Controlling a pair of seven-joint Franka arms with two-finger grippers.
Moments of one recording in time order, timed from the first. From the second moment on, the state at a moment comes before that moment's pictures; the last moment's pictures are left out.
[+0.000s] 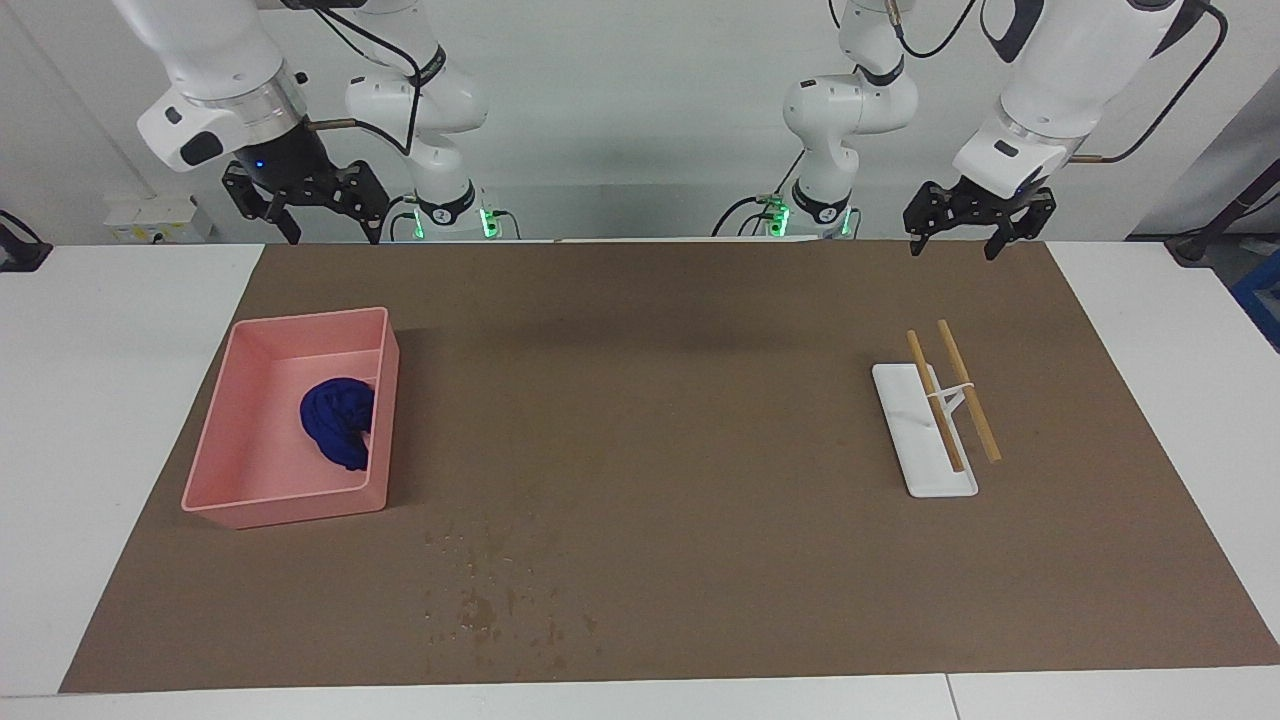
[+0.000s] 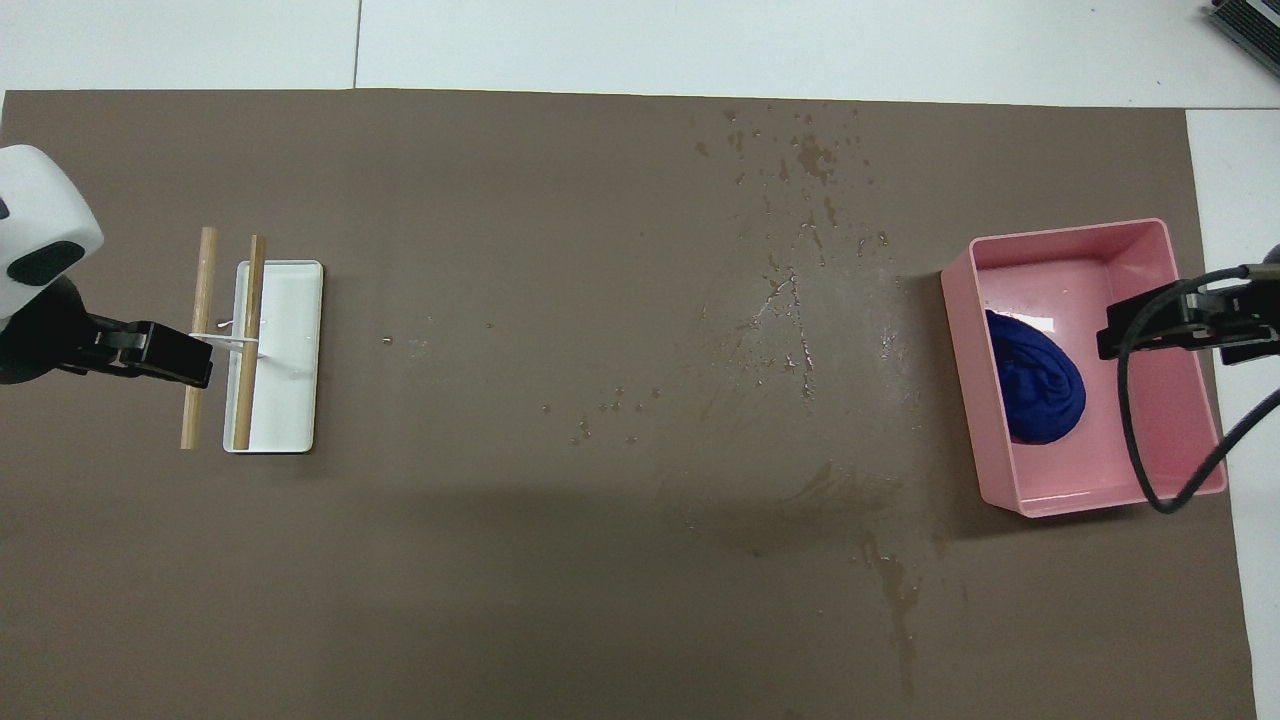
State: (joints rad) left arm 0.01 -0.04 -0.15 -1.60 0.01 1.47 0.03; right arm 0.03 0.02 -0.01 -1.43 0.02 1.38 0.08
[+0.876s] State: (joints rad) left arm 0.01 -0.04 -0.15 -1.60 0.01 1.47 0.03; right arm 0.03 0.02 -0.05 -1.44 0.02 1.44 0.03
